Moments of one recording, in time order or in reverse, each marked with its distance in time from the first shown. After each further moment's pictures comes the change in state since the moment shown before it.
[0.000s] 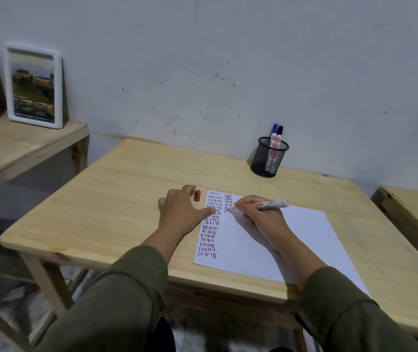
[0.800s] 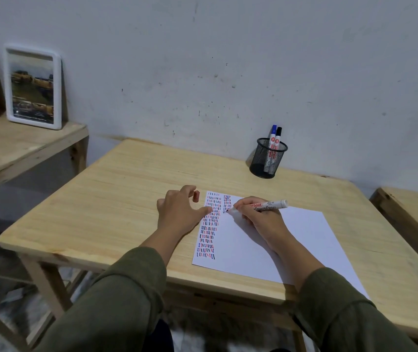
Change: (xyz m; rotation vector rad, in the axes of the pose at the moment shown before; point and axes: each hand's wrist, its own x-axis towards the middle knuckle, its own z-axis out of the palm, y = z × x) left_hand -0.001 0.000 0.000 -0.021 0.013 0.010; right_hand -0.003 -0.002 -0.001 -0.010 0.008 -0.007
